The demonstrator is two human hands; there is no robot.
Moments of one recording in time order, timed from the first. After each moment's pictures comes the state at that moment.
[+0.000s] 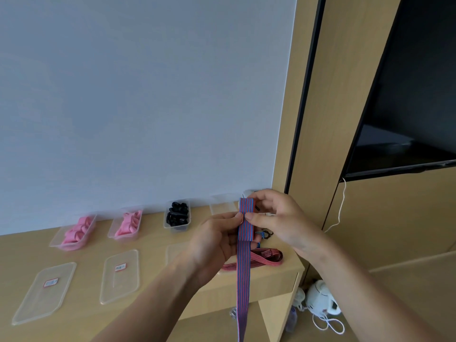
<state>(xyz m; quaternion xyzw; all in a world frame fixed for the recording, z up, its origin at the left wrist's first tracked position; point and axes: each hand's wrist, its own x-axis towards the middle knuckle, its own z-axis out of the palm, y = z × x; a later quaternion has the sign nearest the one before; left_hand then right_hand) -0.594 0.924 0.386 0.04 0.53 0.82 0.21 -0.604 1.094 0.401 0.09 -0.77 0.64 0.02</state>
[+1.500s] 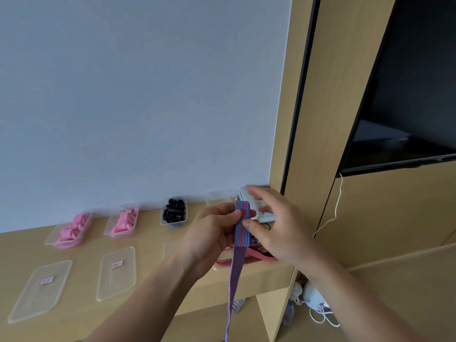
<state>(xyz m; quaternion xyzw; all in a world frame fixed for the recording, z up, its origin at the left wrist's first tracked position) -0.604 0.925 0.378 0.08 0.55 0.81 0.18 -0.589 1.097 0.380 0.18 -0.85 0.45 0.22</state>
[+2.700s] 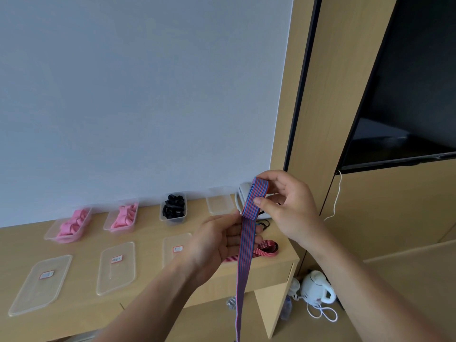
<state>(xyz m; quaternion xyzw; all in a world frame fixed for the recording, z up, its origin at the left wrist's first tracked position) -0.590 0.929 0.368 0.04 0.57 0.79 0.22 -0.598 1.103 0.402 0.13 -0.78 0.57 0.21</state>
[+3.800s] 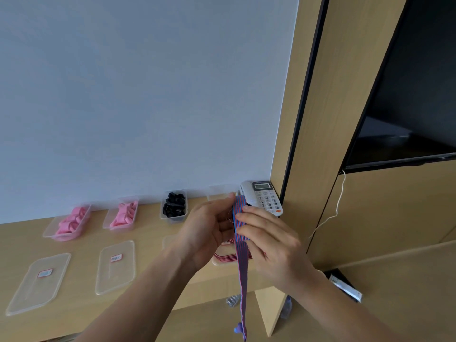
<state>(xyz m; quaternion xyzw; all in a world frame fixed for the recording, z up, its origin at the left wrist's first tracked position) -0.615 0.919 0.381 0.01 0.52 0.83 0.20 -0.584 1.084 0.338 0.36 -0.78 0.27 0.44</state>
